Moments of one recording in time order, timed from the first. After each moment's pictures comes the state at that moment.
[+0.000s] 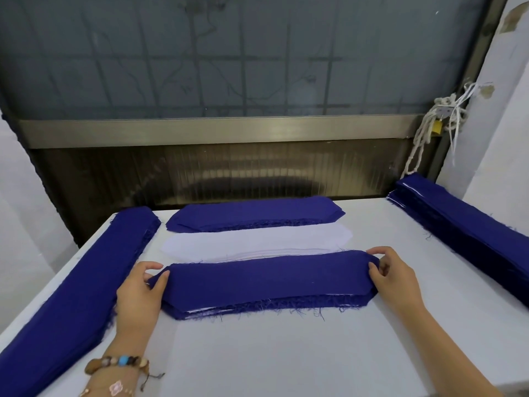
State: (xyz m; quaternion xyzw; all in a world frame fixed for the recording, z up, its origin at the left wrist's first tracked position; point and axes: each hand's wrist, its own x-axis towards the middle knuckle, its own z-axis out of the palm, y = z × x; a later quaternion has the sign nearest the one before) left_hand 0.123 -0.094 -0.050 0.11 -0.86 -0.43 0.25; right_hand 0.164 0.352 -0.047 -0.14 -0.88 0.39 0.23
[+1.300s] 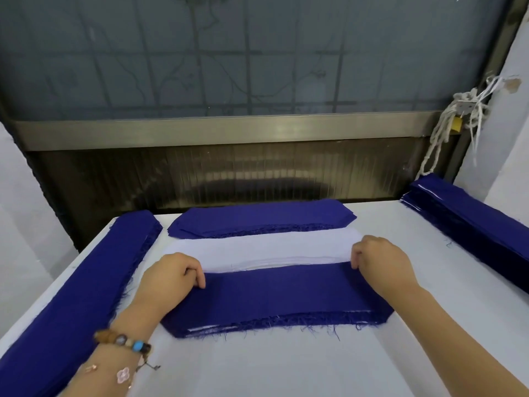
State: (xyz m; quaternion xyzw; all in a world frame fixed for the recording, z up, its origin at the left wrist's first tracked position) left_hand 0.091 -0.071 0.002 -0.08 -0.97 -0.24 0.07; right_hand 0.122 0.311 0.001 -0.05 -0.99 0.01 0.16
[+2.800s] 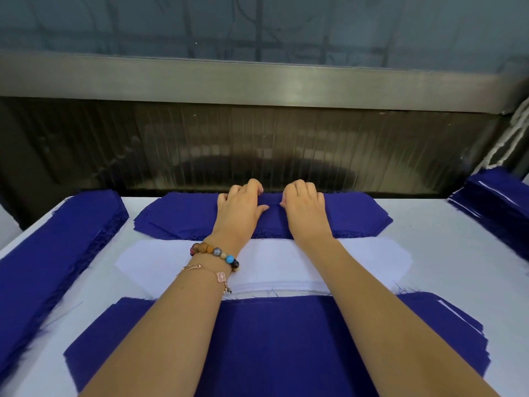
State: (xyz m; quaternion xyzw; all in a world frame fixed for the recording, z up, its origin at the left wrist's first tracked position) left_hand -0.096 0.065 -0.032 -0.13 -0.95 -0.20 0.20; right_hand -0.086 0.208 -0.037 0.06 -0.96 0.03 0.28
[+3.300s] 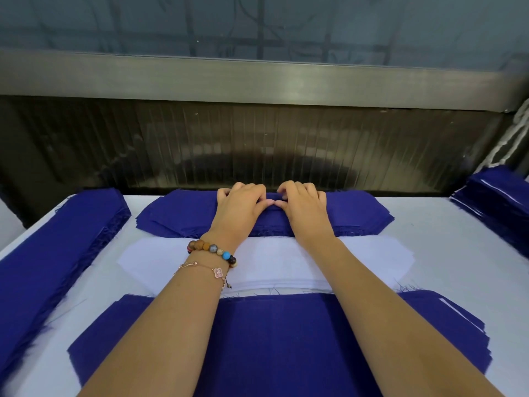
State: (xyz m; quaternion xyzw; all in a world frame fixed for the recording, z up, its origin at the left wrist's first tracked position) left_hand -0.089 0.058 -0.021 -0.17 -0.94 -0.20 0.20; right_hand -0.086 0.209 -0.035 0.08 -0.96 0.14 0.24
